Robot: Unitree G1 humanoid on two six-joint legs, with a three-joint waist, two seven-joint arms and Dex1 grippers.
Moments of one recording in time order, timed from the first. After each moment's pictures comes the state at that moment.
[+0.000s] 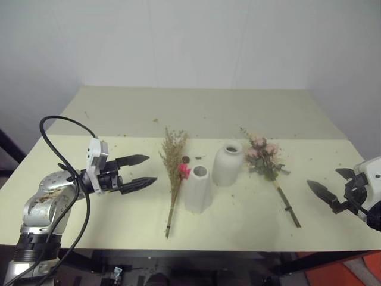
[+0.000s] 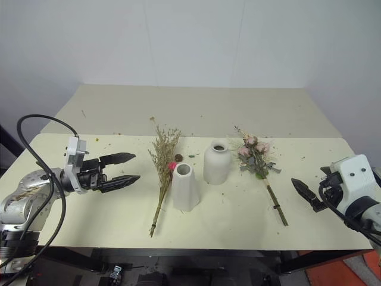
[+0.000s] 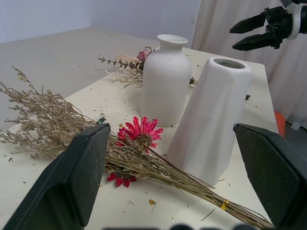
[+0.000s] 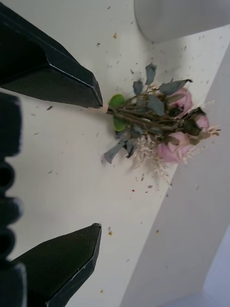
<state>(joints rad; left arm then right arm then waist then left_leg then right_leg) -0.35 0.72 0.18 -0.01 -0.63 0.42 -1.23 0.14 -0.80 -0.60 -0.53 0.43 0.74 0.57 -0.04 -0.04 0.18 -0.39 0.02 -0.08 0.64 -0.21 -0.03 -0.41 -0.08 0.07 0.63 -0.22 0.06</state>
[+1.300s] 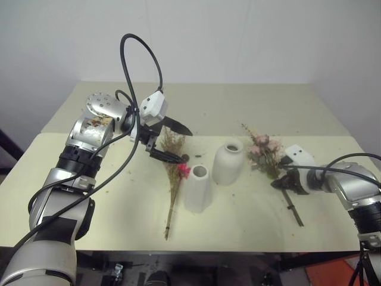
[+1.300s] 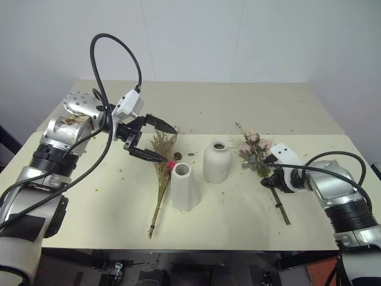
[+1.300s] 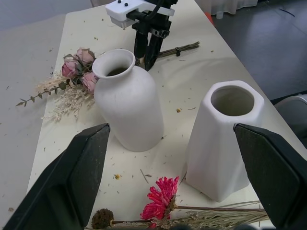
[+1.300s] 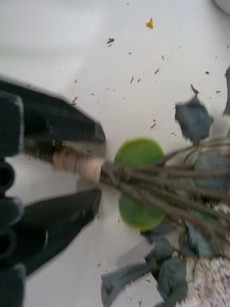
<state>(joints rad) -1.14 0.65 -0.29 0.49 -0.34 0.17 -1.61 -0.63 -0.90 0.18 0.11 0.25 1.08 0.78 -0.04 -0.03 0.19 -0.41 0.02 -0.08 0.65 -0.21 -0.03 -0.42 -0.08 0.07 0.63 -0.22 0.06</state>
